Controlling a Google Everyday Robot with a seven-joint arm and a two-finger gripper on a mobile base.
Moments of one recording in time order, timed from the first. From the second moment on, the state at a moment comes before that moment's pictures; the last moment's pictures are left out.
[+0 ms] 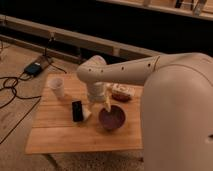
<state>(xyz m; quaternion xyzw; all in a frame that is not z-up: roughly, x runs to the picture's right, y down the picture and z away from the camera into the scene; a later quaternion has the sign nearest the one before) -0.013 0.111 0.767 -0.23 0.32 0.68 0.62</state>
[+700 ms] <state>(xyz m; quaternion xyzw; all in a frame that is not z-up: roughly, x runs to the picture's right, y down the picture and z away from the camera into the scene) 0.074 0.071 0.856 -0.20 0.29 0.71 0.61</state>
